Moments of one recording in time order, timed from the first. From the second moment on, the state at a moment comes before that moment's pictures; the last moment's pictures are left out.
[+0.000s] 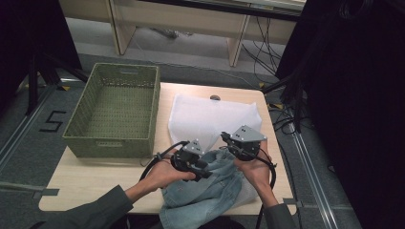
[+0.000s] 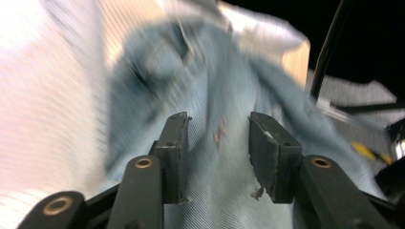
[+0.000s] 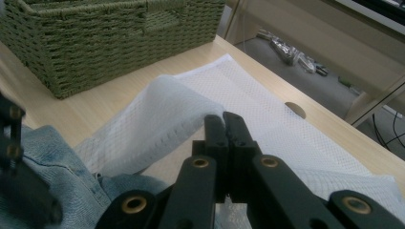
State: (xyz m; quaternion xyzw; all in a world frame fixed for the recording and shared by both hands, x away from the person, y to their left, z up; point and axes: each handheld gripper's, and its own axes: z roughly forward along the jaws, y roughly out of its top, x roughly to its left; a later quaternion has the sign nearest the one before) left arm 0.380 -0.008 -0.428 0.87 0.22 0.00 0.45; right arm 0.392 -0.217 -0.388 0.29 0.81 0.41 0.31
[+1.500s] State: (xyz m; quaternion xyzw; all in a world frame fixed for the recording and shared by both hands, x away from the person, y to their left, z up) left arm 0.435 0.029 -0.425 0.86 0.23 0.12 0.43; right arm 0.343 -0.158 -0.415 0.20 0.88 0.40 0.13
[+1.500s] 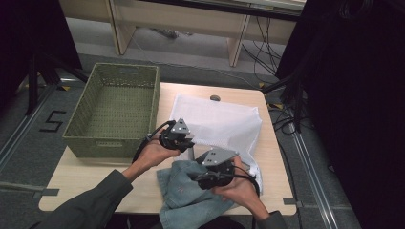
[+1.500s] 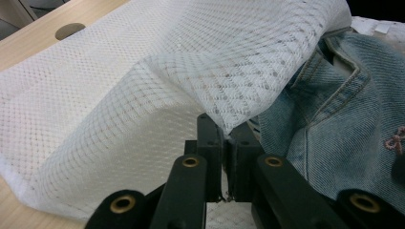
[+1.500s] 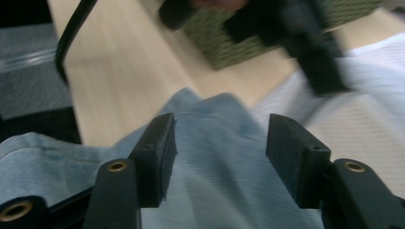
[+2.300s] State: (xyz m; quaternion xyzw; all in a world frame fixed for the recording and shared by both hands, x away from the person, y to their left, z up) left arm 0.434 0.032 -0.415 0.86 0.22 0.13 0.44; right arm 0.355 -0.188 -0.395 0.21 0.89 0.33 0.24
